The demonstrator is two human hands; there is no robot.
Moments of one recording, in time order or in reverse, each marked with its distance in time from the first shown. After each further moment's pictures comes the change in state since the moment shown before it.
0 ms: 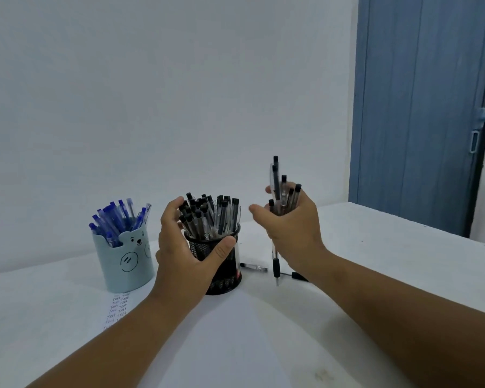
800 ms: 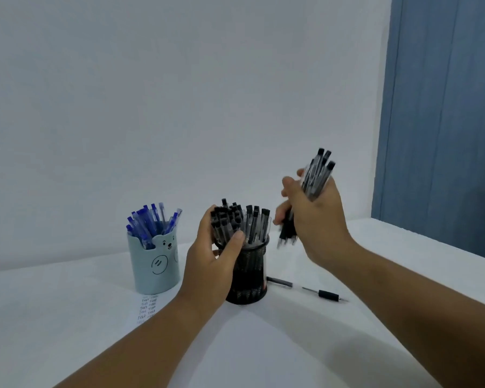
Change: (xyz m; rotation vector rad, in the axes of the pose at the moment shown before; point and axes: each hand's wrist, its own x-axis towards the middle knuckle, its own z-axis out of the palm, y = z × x) left_hand 0.008 0.003 -0.002 -0.215 -0.031 -0.122; right_hand 0.010 -0.043 0.024 0.090 -0.039 -0.011
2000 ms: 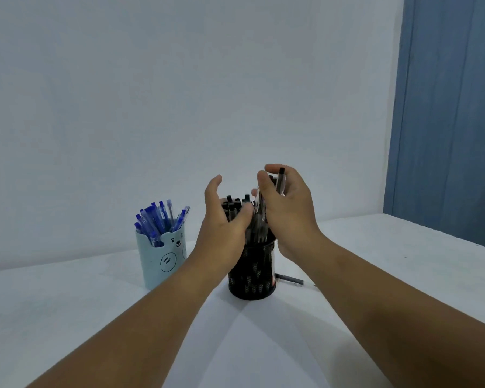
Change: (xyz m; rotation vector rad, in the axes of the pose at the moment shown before) left_hand 0.031 0.036 0.001 0.002 -0.065 -0.104; right_hand 0.008 0.024 0.049 -0.011 -0.004 0.059
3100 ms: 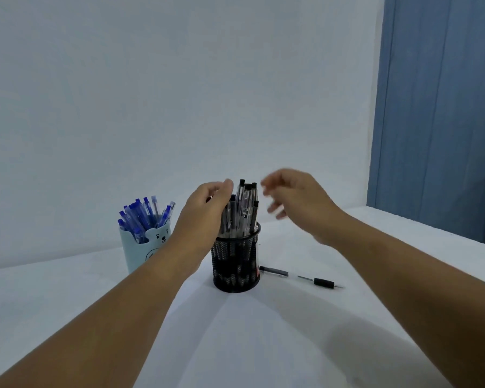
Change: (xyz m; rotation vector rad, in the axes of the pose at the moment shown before) left_hand 0.008 0.014 -0.008 0.037 -0.038 -0.099; right_hand 0.017 -0.015 -0.057 -0.419 -0.271 0.050
